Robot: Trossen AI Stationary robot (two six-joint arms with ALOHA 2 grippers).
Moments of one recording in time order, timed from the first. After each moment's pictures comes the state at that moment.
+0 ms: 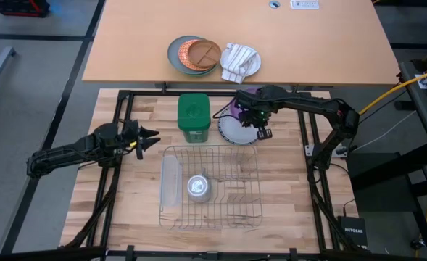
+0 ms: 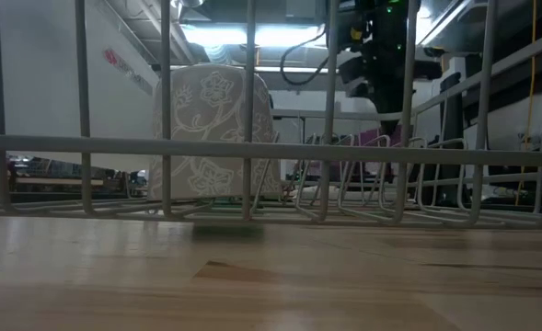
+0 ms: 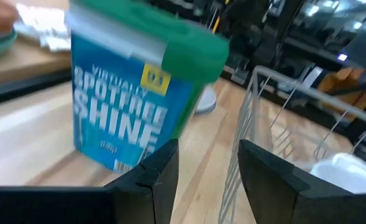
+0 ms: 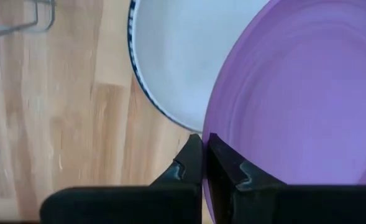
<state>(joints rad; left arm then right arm) 0.28 0.10 0.12 -0.18 -0.02 -0.33 -0.37 1.67 1.46 -1.28 0.11 -0.60</state>
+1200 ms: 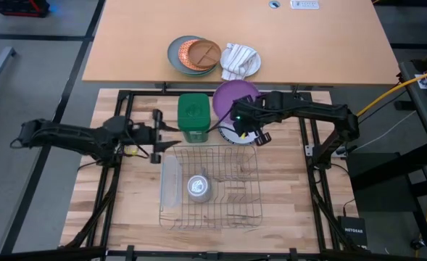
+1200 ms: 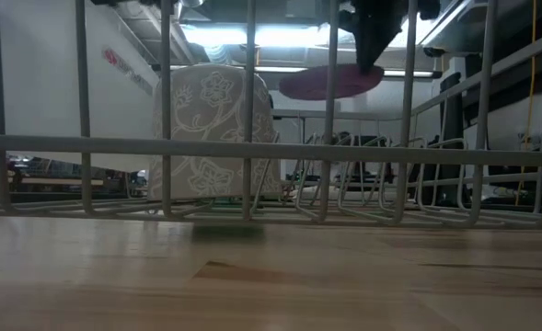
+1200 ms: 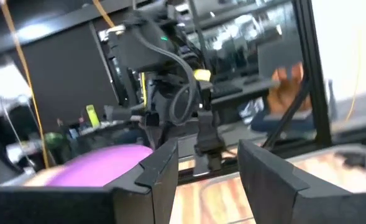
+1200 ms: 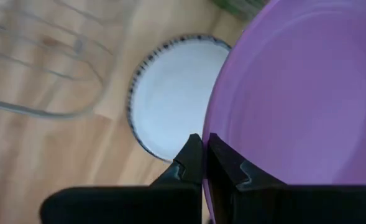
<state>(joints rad) 0.02 0.90 0.51 0.56 0.02 0.32 -0.12 1.67 1.76 -1.39 0.24 -0.64</state>
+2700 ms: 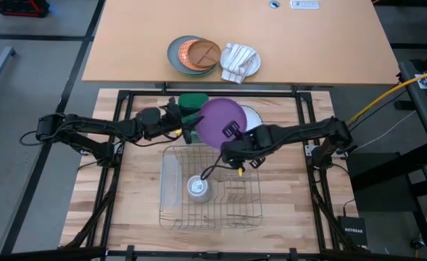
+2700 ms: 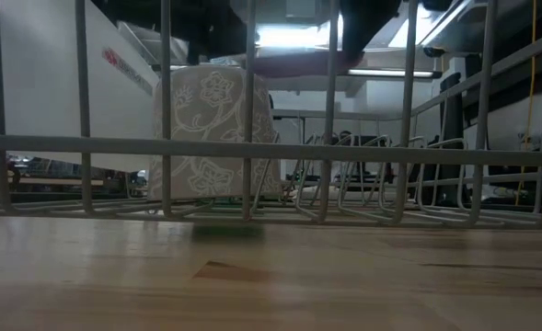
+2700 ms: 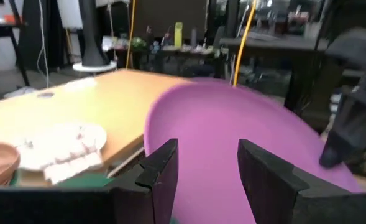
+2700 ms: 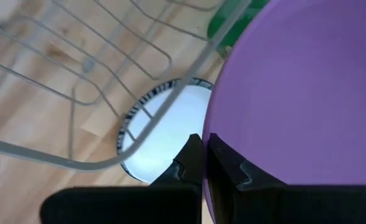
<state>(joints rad) 0.14 1.25 0.72 0.48 -0.33 -0.05 0.18 1.79 1.80 -1.36 0.48 -0.66</state>
